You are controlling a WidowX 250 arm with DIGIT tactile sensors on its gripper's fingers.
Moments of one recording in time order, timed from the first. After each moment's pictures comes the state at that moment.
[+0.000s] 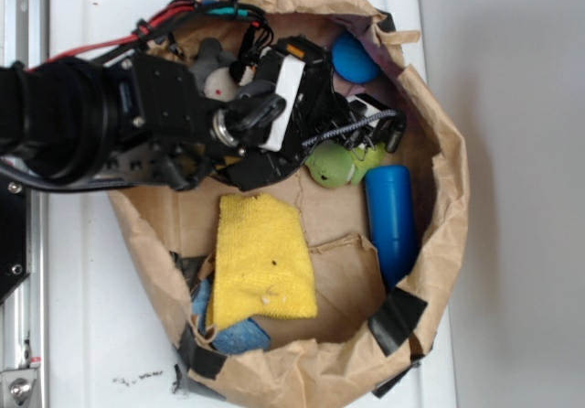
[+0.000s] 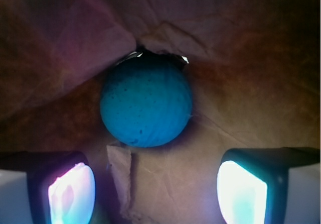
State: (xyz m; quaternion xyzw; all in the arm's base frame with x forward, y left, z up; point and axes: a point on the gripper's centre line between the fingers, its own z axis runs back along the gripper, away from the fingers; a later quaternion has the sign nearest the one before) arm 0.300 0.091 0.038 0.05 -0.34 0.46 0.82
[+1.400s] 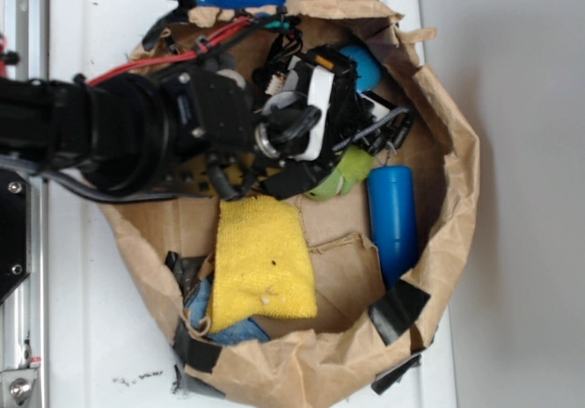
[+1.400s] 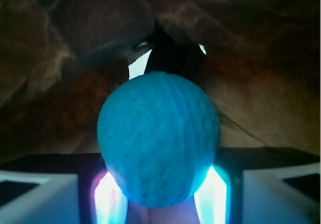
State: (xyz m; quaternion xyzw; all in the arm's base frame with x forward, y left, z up) arm 0.311 0.088 0.028 0.06 -0.33 0.45 0.83
